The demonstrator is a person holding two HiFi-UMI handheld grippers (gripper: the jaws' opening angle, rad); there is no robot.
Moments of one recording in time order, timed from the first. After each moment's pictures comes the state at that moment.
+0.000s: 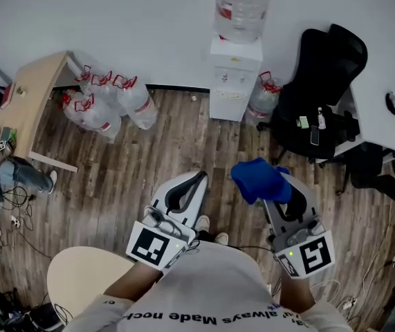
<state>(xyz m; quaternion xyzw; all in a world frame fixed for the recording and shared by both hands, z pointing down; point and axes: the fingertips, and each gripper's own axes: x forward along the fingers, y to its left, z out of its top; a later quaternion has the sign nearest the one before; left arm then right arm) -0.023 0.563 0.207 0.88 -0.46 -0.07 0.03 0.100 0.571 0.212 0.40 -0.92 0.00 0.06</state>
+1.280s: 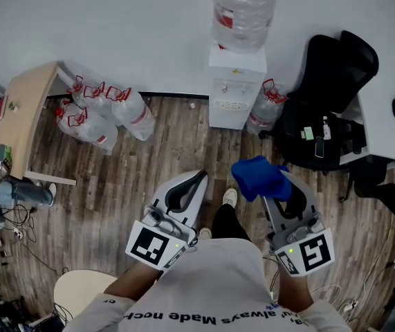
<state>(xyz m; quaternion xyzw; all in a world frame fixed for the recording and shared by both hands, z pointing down) -0.034 0.425 0.223 0.89 -0.45 -0.07 0.04 0.089 0.432 0.233 0.41 -0.91 0.02 0.06</state>
